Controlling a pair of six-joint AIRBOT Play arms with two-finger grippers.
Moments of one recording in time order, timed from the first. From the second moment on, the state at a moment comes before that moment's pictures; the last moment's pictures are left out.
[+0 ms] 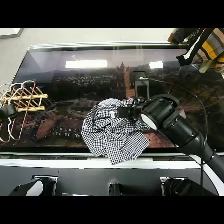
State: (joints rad) left arm 0.32 -0.94 1.09 1.63 -1.29 -1.71; right arm 0.73 -1.11 1.23 -1.80 1.16 2.22
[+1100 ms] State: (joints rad) left arm 0.67 -1.31 1.00 1.55 -1.13 -0.98; right arm 0.73 -1.11 1.23 -1.85 1.15 2.22
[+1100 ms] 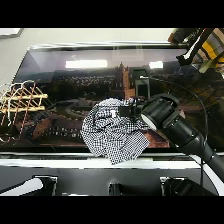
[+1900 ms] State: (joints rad) left arm 0.66 -1.47 1.00 1.54 -1.10 -0.92; right arm 0.73 -1.11 1.23 -1.87 1.15 2.22
